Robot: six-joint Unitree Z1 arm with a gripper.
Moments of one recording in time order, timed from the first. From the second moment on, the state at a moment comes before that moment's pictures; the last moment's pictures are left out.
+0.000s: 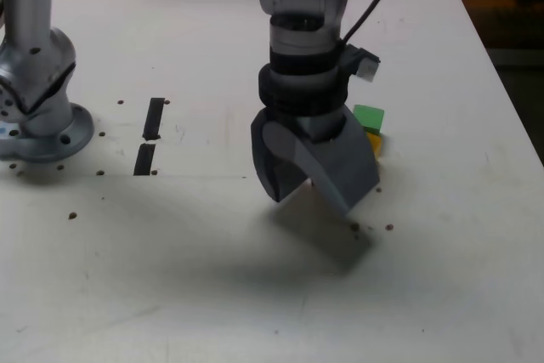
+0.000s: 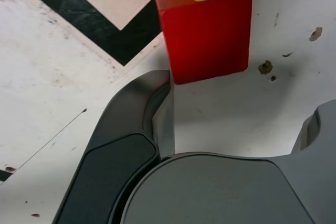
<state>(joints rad) -0.28 1.92 -1.21 0.79 -0.14 0.44</state>
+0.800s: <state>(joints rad) -0.28 1.95 -1.21 0.77 -0.12 0.42</state>
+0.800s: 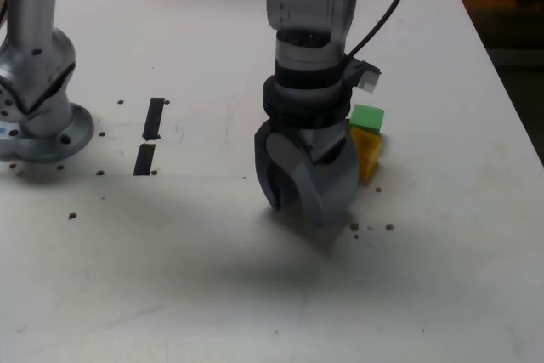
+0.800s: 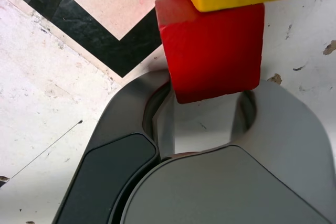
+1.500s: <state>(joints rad) -0.31 1.89 -1.15 0.76 -0.09 0.42</state>
